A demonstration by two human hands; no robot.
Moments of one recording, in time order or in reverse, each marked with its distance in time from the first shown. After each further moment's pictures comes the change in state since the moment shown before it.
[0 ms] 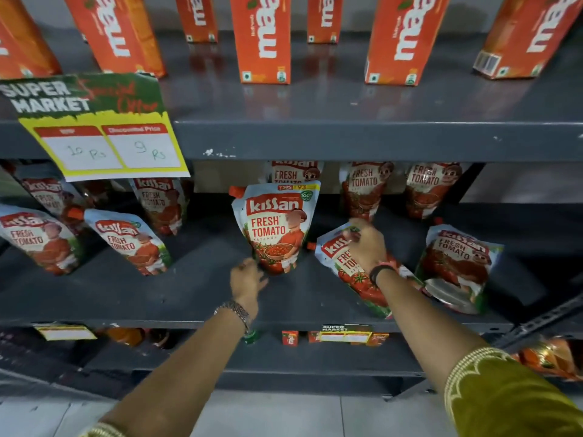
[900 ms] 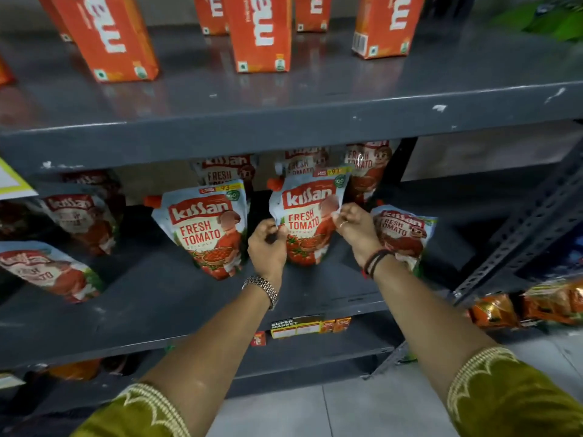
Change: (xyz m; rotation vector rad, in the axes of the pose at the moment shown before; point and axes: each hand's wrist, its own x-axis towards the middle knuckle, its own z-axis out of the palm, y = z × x) left_hand -0.046 -0.014 0.137 0.212 -0.143 0.452; right_hand 0.008 0.043 -0.073 0.593 0.095 0.089
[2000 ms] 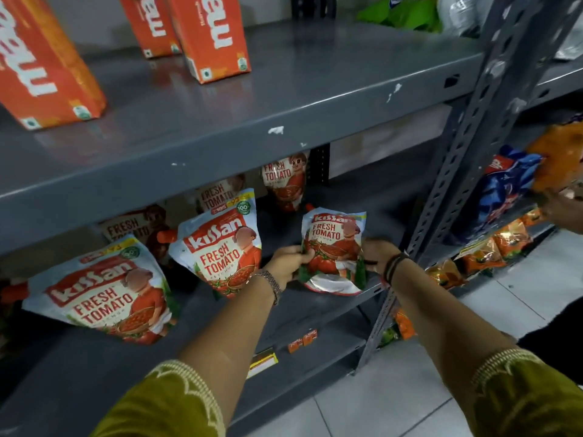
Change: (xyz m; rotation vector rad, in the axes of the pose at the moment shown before) left_hand -0.026 -0.001 0.138 0.185 -0.868 -0.498; right_hand 0.014 0.048 -0.154 0.073 0.272 0.595
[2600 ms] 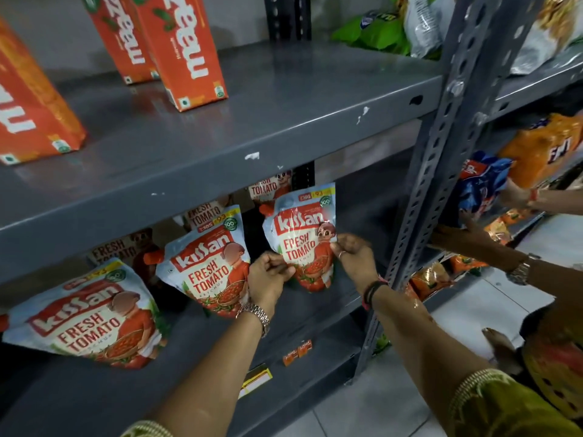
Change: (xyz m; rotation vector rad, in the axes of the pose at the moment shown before) left_hand -0.018 -0.014 -0.004 -0.012 0.294 0.406; right_hand -0.023 0.009 0.015 0.024 0.078 -0.564
